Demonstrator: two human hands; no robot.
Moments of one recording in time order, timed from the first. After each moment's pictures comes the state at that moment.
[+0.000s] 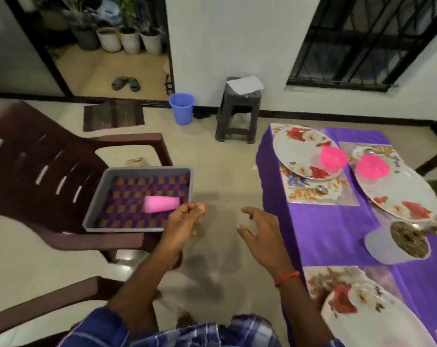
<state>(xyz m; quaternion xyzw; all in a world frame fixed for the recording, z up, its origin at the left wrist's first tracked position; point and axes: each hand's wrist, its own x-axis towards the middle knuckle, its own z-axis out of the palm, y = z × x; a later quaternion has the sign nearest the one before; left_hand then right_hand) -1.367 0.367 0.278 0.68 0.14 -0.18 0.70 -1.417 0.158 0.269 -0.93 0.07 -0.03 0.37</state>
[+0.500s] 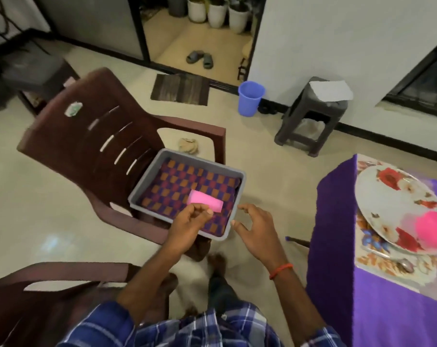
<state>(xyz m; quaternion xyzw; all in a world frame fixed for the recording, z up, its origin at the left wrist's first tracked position) -1.292 0.464 0.229 0.72 0.22 -0.10 0.65 -1.259 0.265 0.234 -0.91 -0.06 0.13 0.38</state>
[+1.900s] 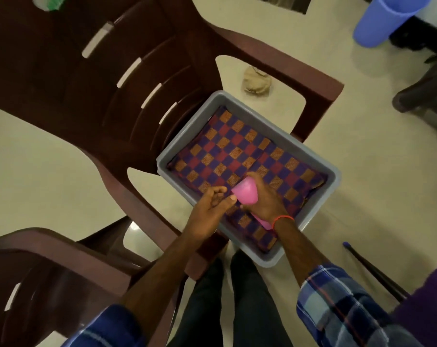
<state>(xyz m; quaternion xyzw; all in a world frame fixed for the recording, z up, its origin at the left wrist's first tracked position) -1.177 0.551 0.024 0.64 0.40 -0.16 0.63 -1.055 0.403 -0.065 -0.86 -0.18 0.40 0.27</state>
